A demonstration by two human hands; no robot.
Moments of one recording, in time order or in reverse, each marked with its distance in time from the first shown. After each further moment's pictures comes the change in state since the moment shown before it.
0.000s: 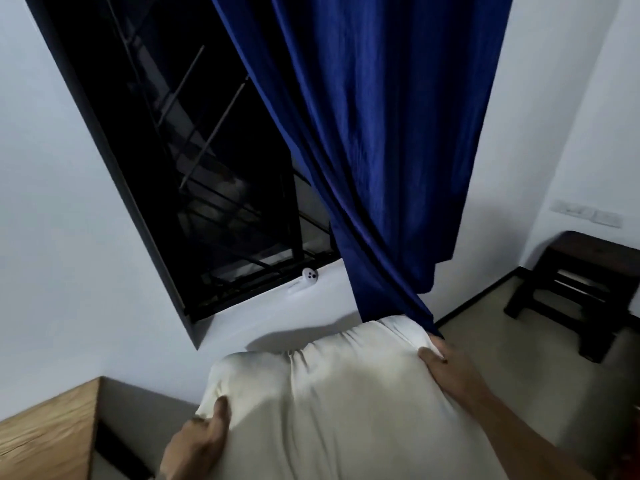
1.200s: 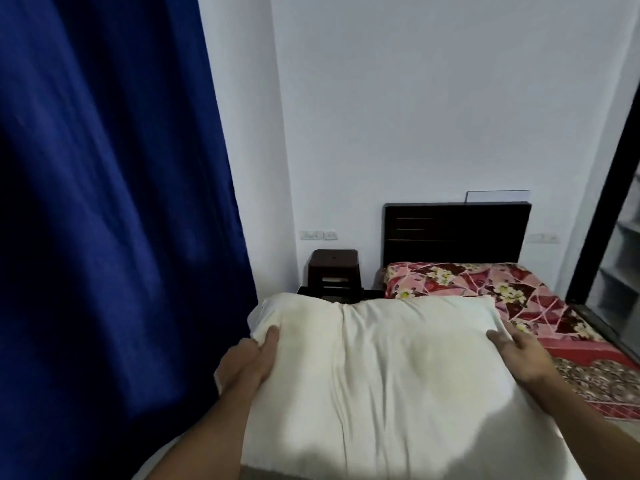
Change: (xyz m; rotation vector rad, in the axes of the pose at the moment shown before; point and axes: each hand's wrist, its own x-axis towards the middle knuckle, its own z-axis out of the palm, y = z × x) left_hand -0.181 0.337 0.114 0.176 -0.244 1.003; right_hand -0.283 0.096 -0.240 0.143 1.048 0.484
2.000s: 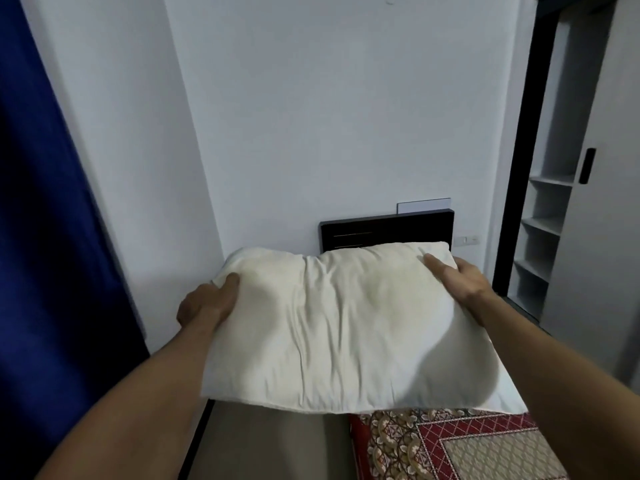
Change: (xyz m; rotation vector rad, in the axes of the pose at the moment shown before) left_hand 0.210 0.231 -0.001 -0.024 0.026 0.194; right_hand 0.212 -0.100 -0.024 0.115 0.124 0.034
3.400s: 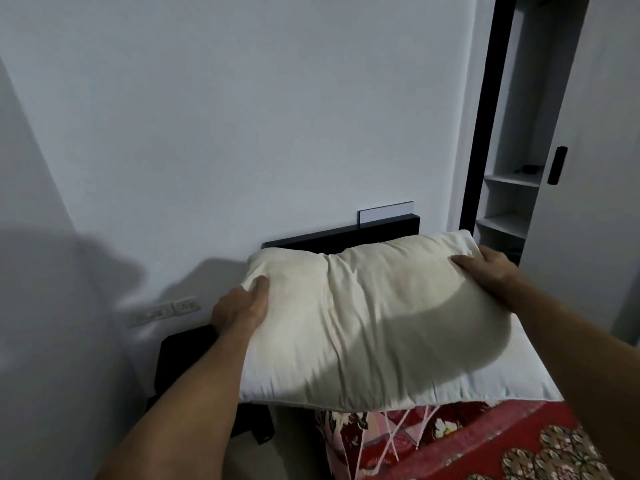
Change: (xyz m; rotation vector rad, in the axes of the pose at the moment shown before) left_hand 0.440 0.240 0.244 -0.070 -0.189 0.277; right_hand 0.409 -0.051 0.147 -0.215 0.328 0.129
